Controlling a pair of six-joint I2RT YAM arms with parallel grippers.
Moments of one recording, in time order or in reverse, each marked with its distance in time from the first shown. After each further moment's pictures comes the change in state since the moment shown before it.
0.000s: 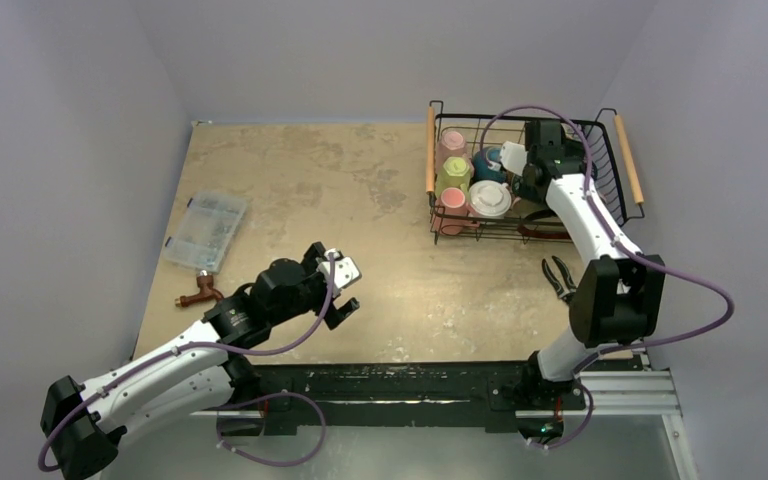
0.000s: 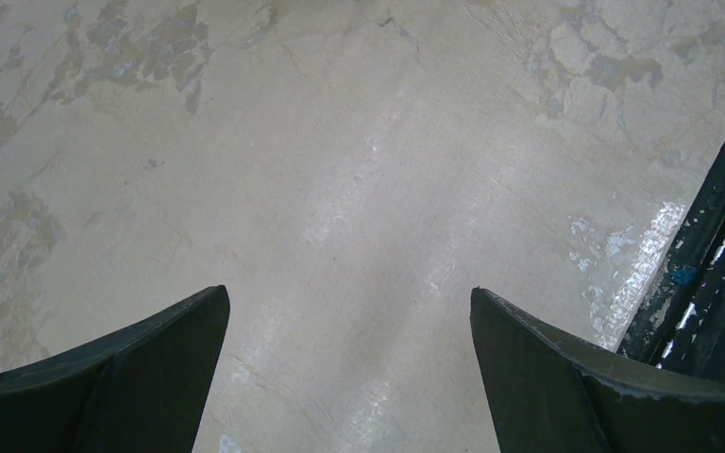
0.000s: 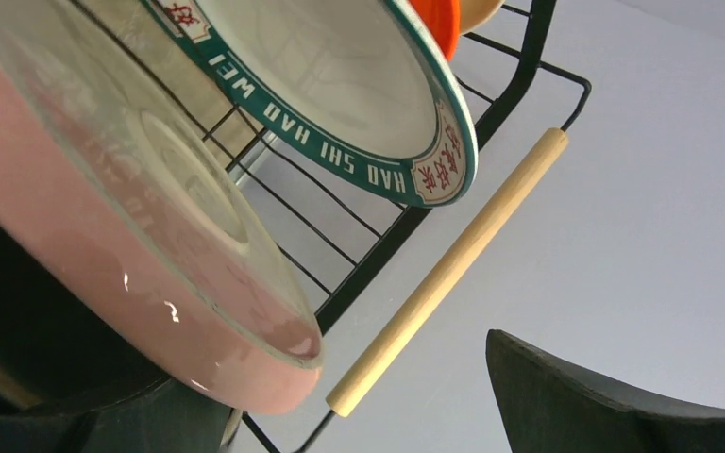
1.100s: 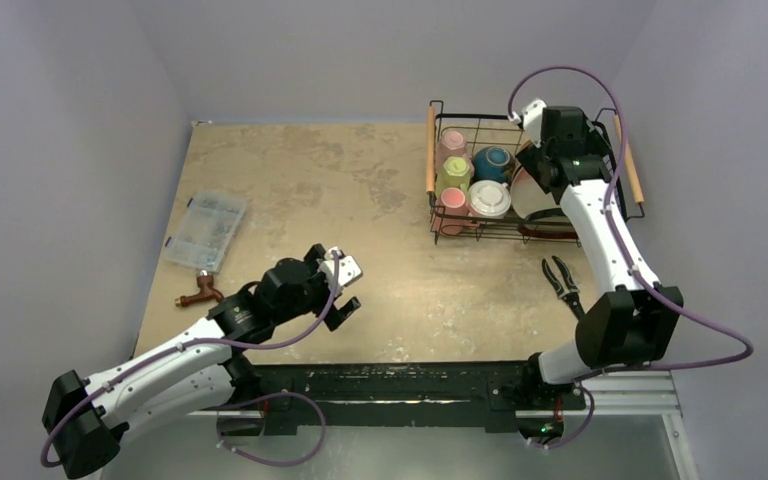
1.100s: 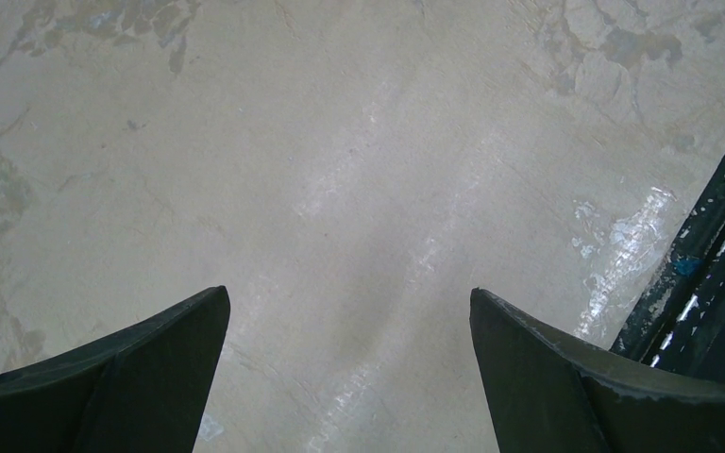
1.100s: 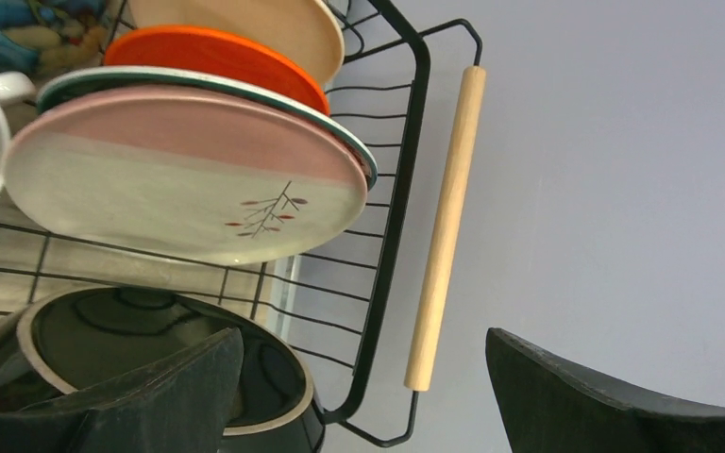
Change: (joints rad) left arm 0.000 0.038 0.000 -0.024 -0.014 -0.041; right arm -0.002 -0.080 0.077 0.030 -0.032 0.529
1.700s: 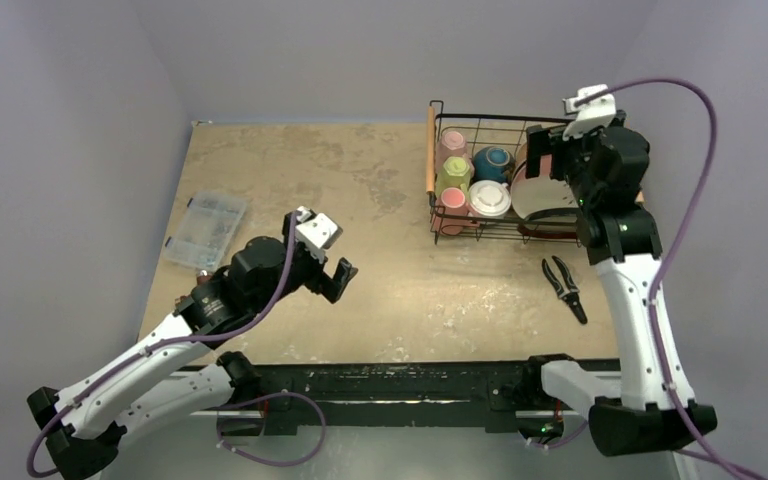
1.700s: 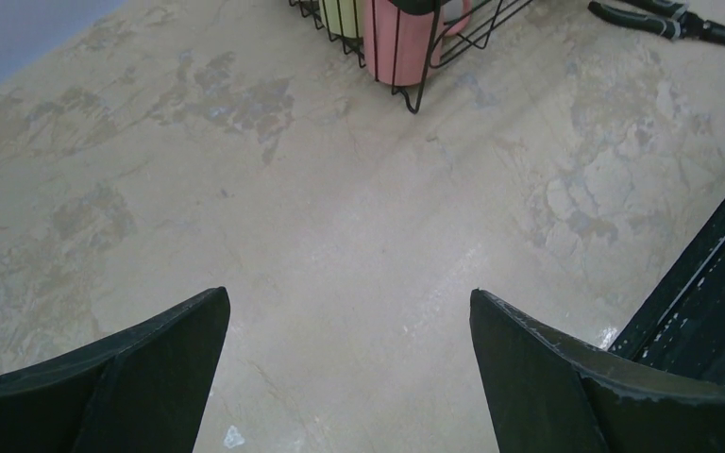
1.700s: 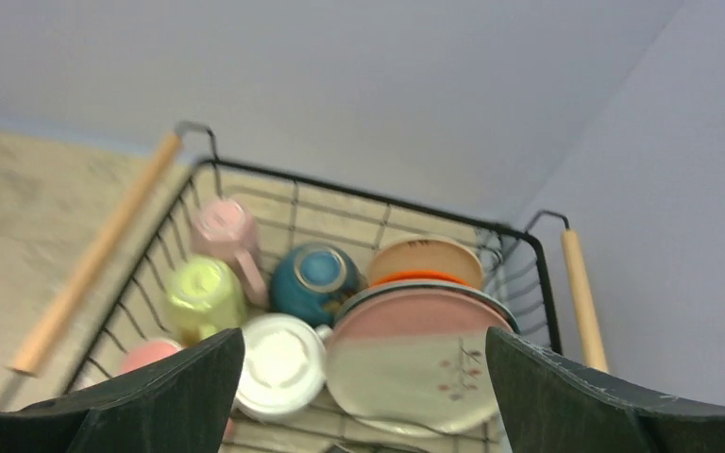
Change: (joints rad) left arm 0.000 -0.034 0.278 -0.145 -0.117 -0.167; right arm -0.004 -0.389 -0.103 0.143 -0.477 0.465
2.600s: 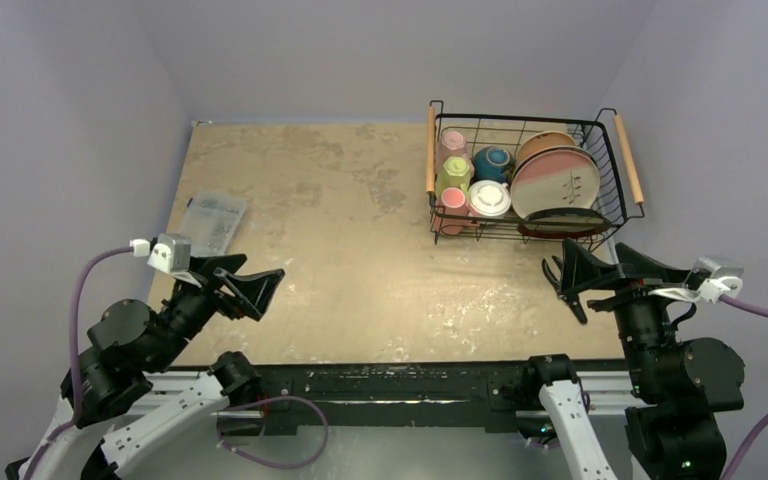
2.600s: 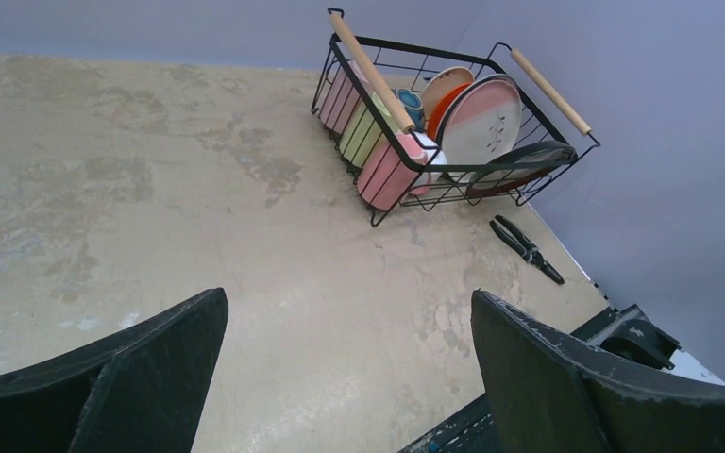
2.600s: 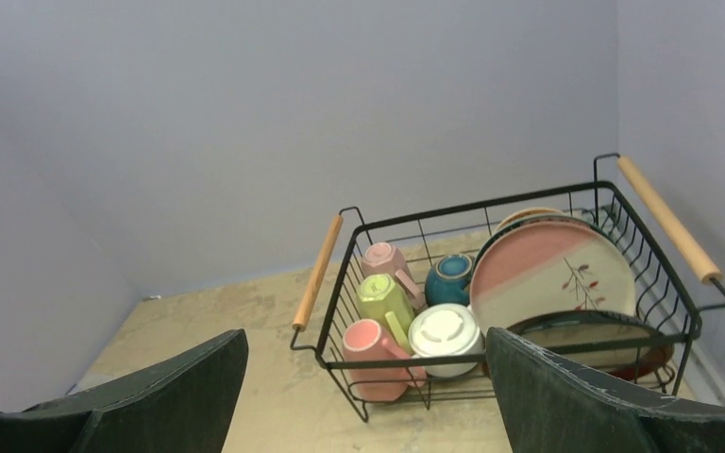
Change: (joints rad) left arm 0.000 -0.460 0.172 -0.310 -0.201 -0.433; right arm 0.000 -0.762 -0.090 -0.294 -0.063 0.569
